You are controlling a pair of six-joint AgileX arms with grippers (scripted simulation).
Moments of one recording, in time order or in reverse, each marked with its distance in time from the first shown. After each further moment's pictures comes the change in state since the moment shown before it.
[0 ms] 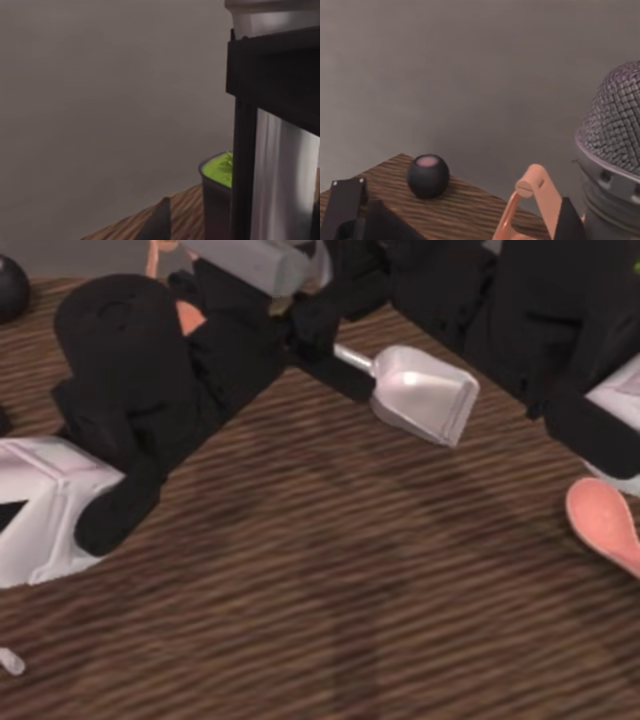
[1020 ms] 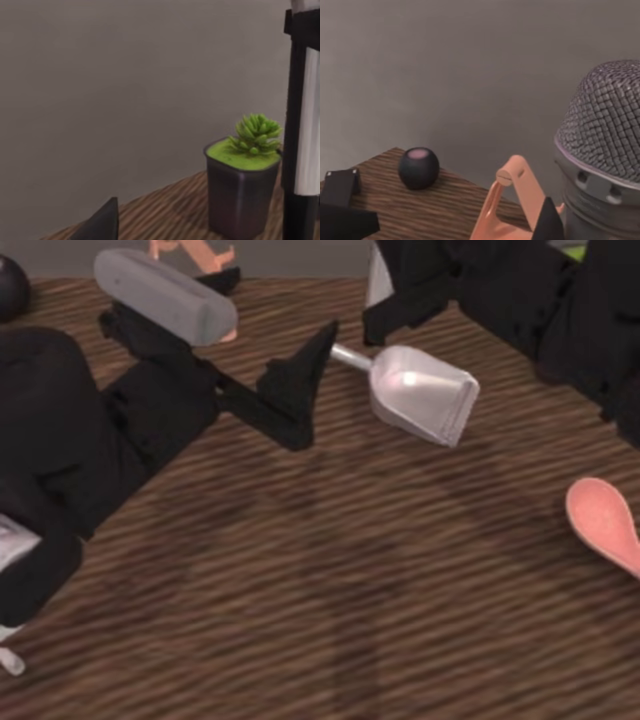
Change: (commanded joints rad) left arm 0.071 -0.227 -0.196 -0.047 -0.008 0.013; right arm -0.086 -0.102 -0.081 -0.005 -0.087 -0.014
